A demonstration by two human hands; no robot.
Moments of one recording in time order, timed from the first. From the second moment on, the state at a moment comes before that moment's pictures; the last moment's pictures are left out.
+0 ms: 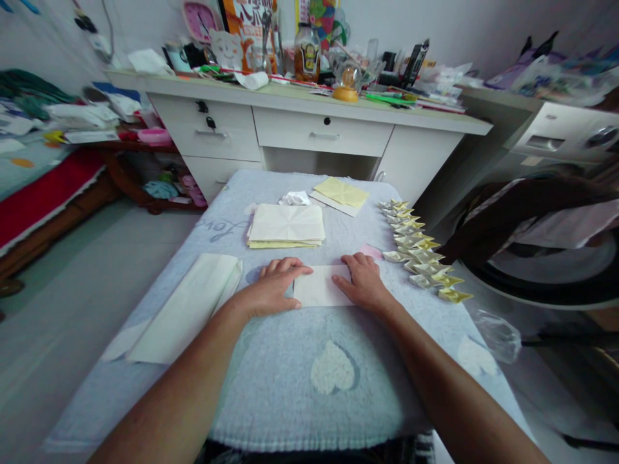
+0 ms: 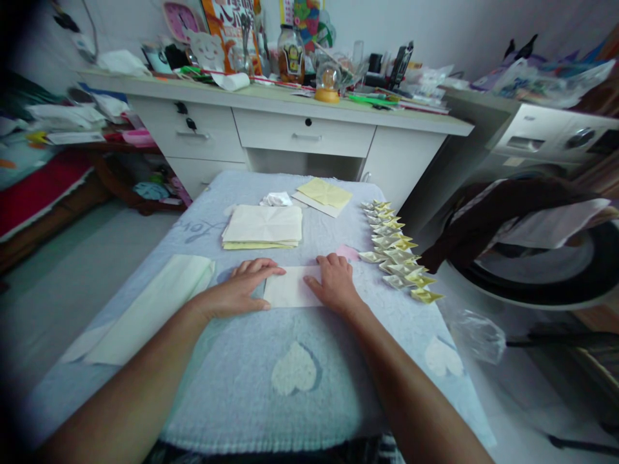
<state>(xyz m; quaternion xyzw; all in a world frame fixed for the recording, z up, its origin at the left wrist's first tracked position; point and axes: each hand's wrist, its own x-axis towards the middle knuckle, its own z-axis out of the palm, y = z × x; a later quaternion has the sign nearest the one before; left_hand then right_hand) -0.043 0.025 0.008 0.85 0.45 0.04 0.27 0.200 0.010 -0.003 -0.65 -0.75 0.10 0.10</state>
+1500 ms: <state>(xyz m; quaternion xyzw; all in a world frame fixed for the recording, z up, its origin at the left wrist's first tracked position) 0.005 0.009 -0.003 0.45 0.44 0.47 0.62 0.201 -0.001 -0.009 -0.43 -0.44 0.58 0.54</state>
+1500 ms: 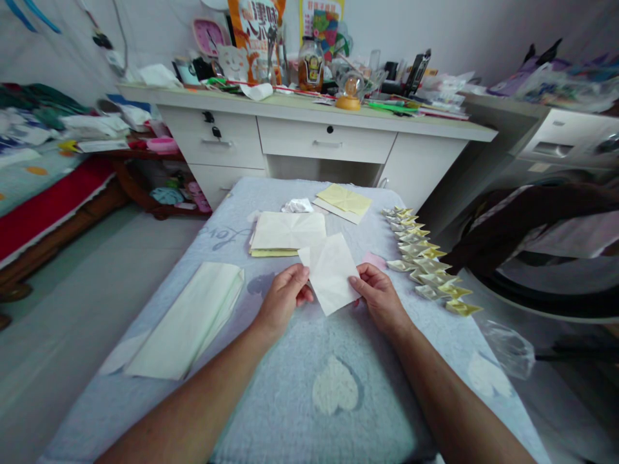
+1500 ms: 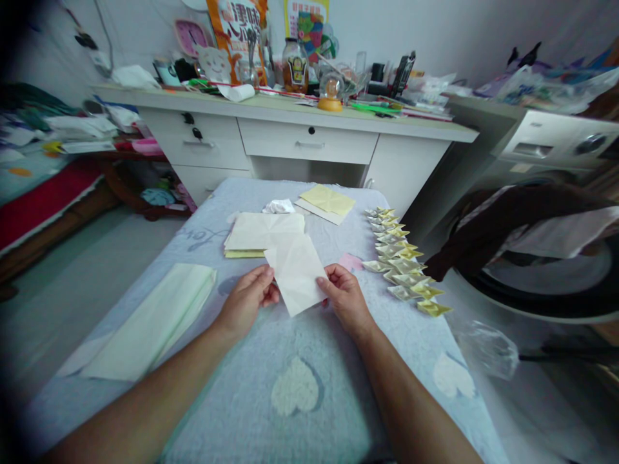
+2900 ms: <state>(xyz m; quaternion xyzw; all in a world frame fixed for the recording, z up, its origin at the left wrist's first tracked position) 0.007 -0.004 0.009 0.73 0.39 0.25 0.50 0.202 -0.008 0.009 -0.44 -0.57 0.61 0.32</state>
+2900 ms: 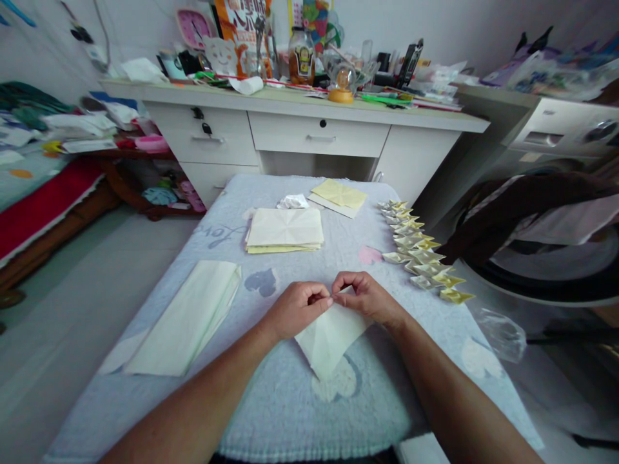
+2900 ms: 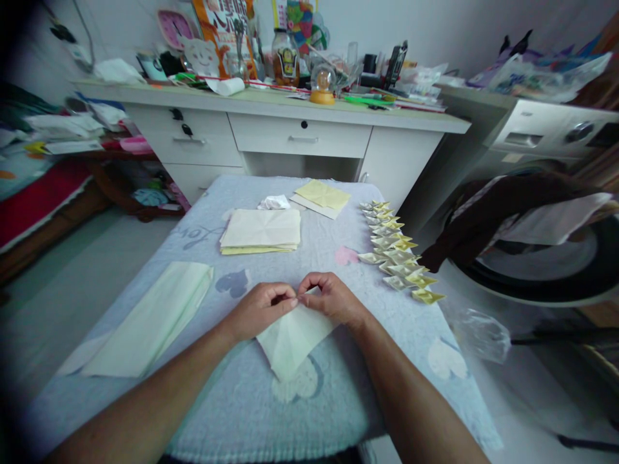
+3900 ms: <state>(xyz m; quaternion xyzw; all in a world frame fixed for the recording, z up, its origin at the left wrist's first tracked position) -0.005 0.004 0.006 0.70 0.42 0.26 0.51 0.216 -0.003 0.014 -0.44 -0.49 0.65 0.37</state>
